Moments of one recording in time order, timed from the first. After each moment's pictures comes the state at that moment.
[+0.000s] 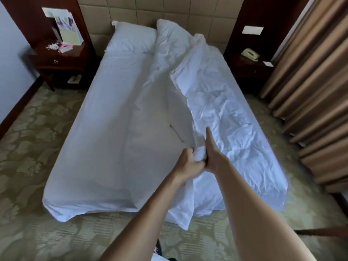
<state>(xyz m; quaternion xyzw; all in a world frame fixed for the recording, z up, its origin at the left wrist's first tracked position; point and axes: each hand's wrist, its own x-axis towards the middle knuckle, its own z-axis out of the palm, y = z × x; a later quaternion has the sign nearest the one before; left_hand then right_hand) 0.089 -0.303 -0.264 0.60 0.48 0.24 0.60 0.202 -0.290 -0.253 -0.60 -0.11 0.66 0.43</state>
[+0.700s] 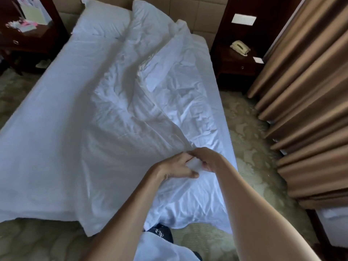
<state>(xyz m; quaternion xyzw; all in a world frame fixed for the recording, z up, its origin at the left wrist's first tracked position) 0.398 -0.233 -0.277 0.71 0.38 0.03 0.59 0.546 -0.226 -0.289 -0.74 -0.25 0.60 0.17</state>
